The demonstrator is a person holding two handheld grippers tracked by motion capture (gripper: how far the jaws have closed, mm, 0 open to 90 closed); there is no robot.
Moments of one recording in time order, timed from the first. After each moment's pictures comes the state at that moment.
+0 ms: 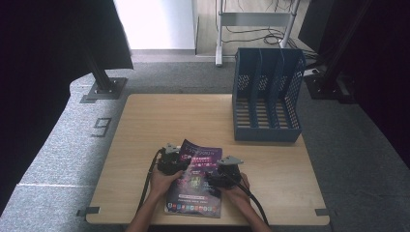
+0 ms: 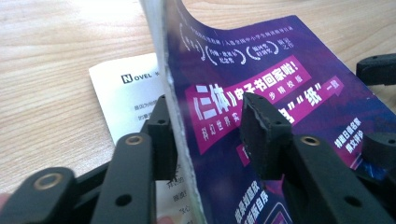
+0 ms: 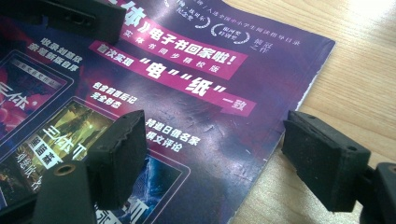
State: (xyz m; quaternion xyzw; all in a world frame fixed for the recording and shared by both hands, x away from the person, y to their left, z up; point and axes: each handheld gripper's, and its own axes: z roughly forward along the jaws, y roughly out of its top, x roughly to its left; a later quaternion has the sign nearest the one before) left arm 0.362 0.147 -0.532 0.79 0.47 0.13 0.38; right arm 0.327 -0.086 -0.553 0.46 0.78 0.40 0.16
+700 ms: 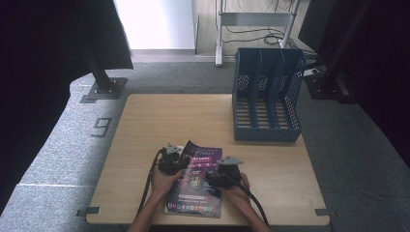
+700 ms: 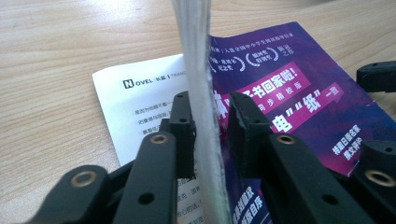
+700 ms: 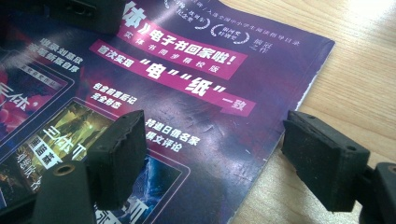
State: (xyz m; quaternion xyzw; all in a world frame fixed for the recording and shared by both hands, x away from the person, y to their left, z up) left arm 0.361 0.144 -0.529 0.79 0.47 0.14 0.38; right arm 0.327 -0.086 -0.553 0.46 0.78 0.40 0.16
